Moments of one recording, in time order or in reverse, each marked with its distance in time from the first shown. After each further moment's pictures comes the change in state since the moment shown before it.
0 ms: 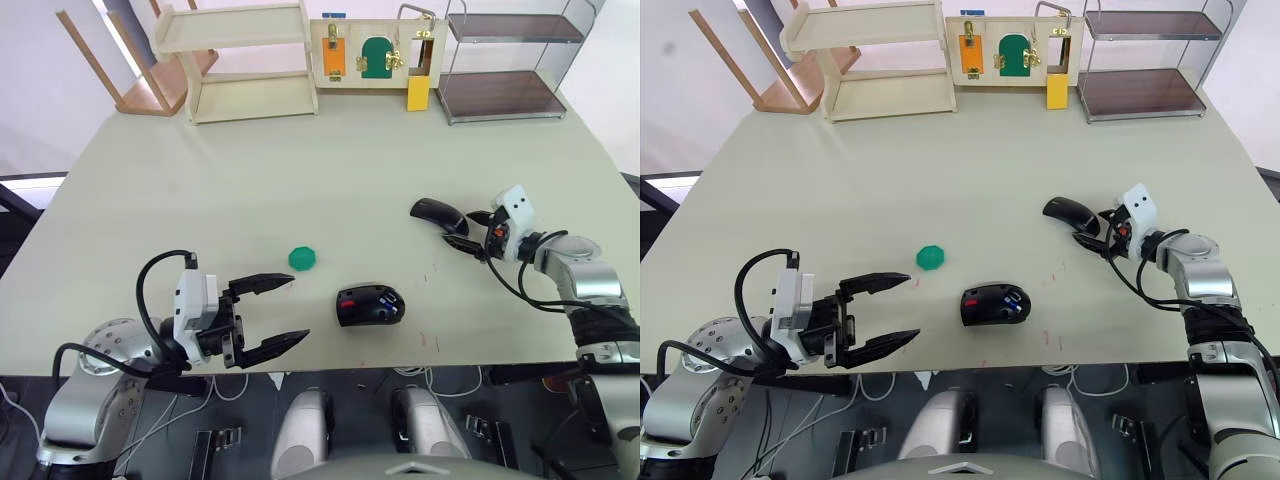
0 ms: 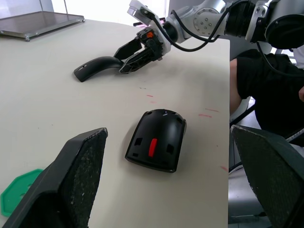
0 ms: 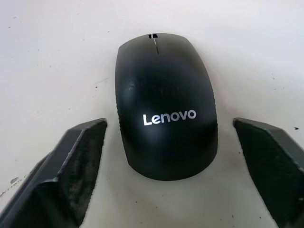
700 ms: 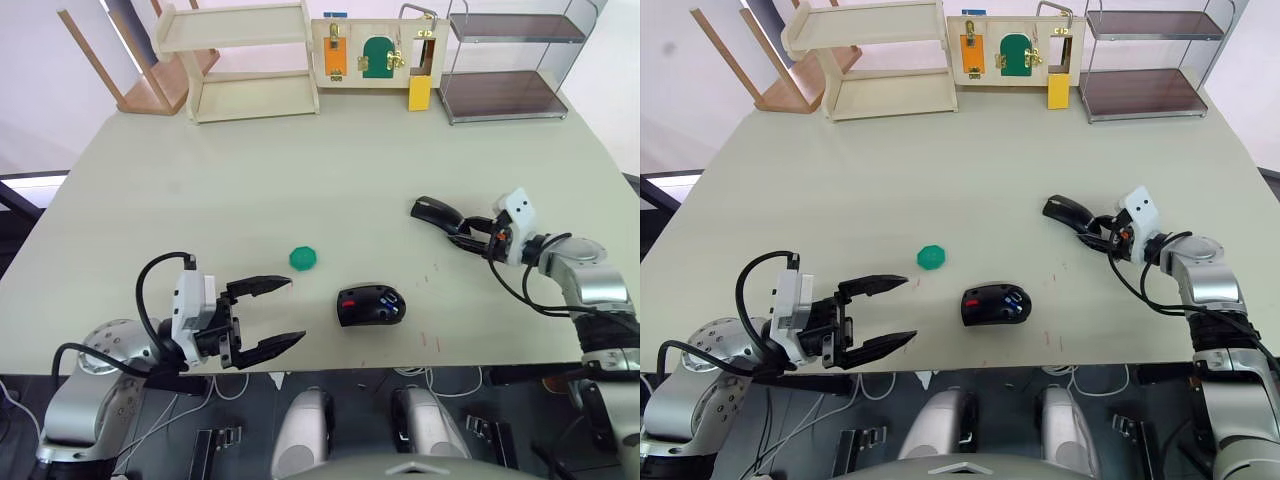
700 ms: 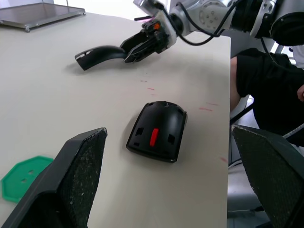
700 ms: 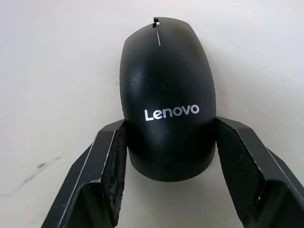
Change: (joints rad) left arm -0.001 0.014 0.003 0.049 0.002 -0.006 -0.035; right arm 0.046 -0.049 0.001 -0.126 0.028 0.022 0.081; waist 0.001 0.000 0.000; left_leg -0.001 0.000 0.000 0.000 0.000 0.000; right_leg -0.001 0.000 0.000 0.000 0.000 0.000
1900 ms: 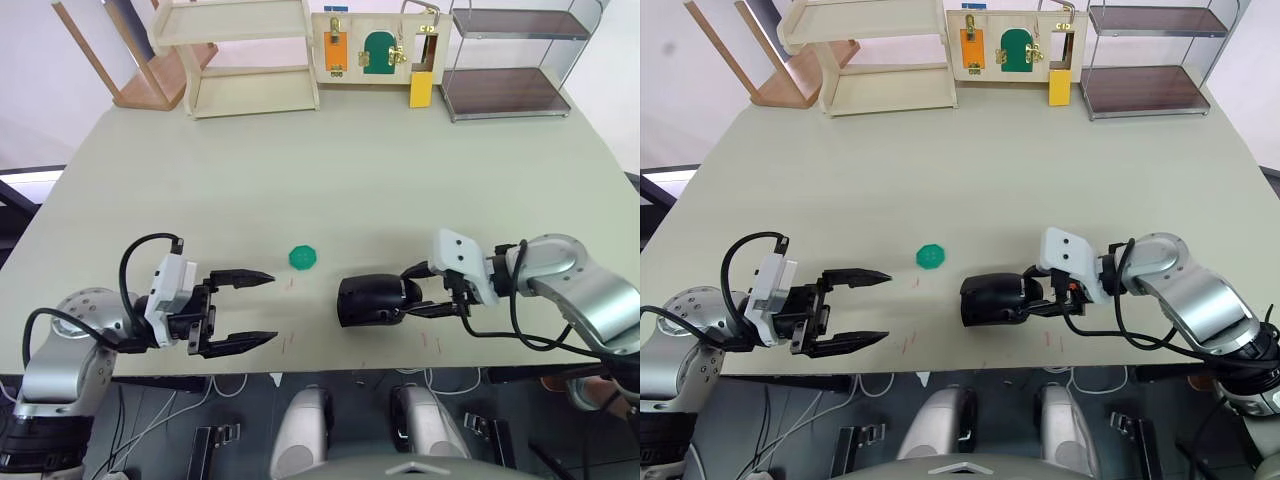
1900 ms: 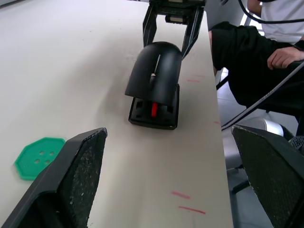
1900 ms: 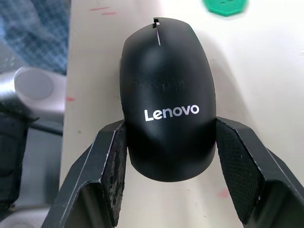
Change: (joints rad) left arm -0.164 0.128 -0.004 0.216 0.019 -0.042 -0.242; right arm 0.011 -0.203 0.381 -0.792 0.093 0.427 0.115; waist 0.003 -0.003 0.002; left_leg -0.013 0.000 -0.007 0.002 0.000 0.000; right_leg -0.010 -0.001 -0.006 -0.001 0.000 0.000
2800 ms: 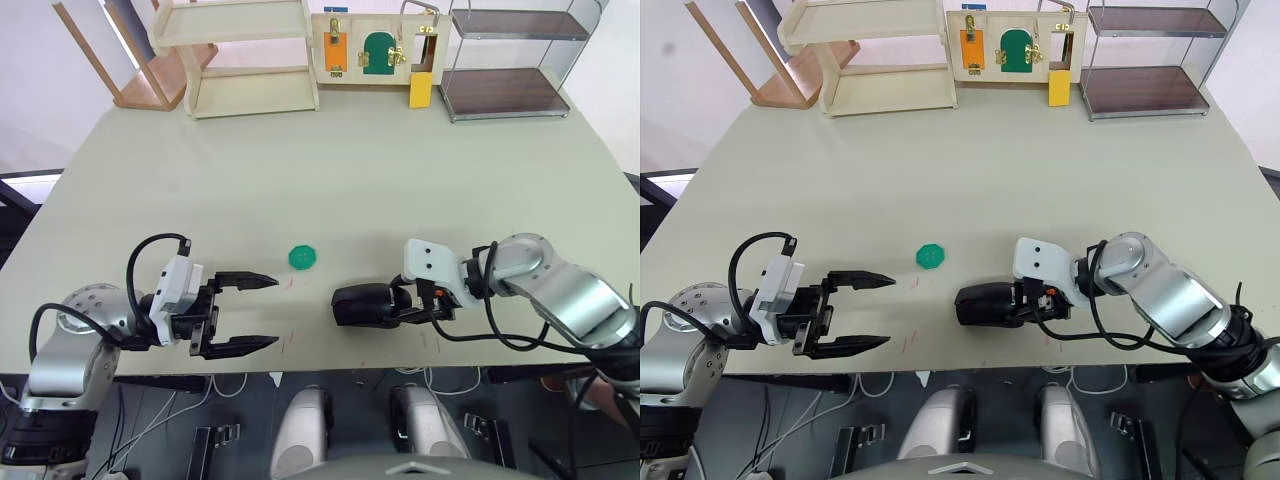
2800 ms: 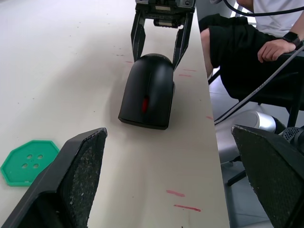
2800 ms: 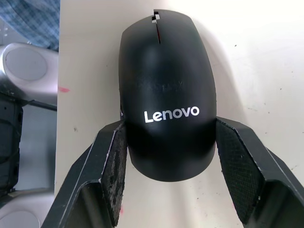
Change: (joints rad) left arm -0.014 0.000 -0.027 0.018 0.018 -0.016 -0.026; right arm -0.104 0.024 0.148 -0.027 -0.057 0.164 -0.067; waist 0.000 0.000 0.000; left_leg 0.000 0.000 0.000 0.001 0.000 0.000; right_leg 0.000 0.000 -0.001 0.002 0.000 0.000
